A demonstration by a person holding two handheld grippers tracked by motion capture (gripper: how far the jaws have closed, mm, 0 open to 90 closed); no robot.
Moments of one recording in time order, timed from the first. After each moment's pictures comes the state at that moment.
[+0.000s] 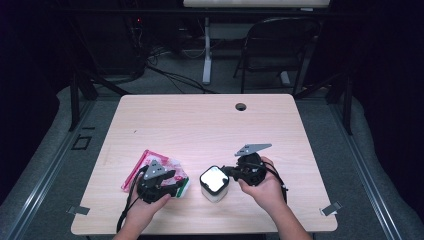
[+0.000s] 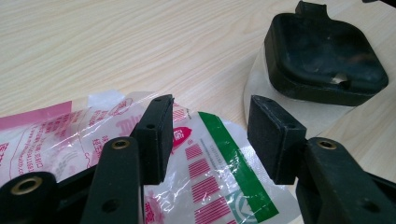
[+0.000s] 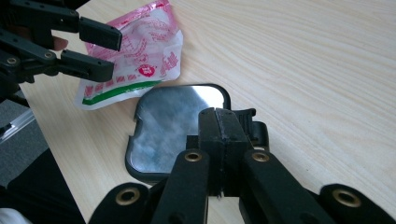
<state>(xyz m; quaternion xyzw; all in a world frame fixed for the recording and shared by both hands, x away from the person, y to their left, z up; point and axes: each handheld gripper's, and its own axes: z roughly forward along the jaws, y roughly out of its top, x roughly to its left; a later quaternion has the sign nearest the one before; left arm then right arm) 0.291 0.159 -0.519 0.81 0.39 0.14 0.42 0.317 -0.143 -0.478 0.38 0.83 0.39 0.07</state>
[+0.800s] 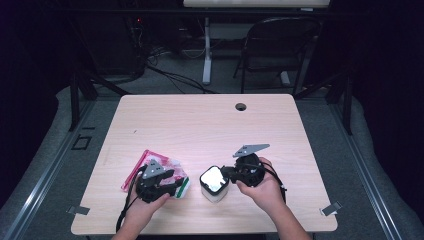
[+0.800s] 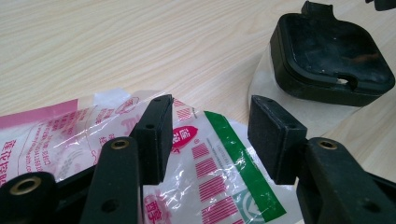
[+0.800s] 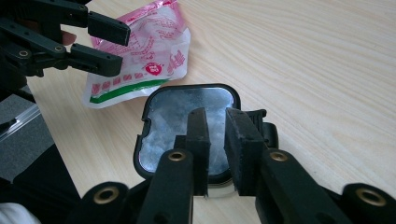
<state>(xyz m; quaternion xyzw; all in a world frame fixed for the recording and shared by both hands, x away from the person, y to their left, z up) 0.293 0.162 -0.519 0.81 0.39 0.14 0.41 0.315 -0.140 -0.477 0.37 0.84 0.40 0.06</state>
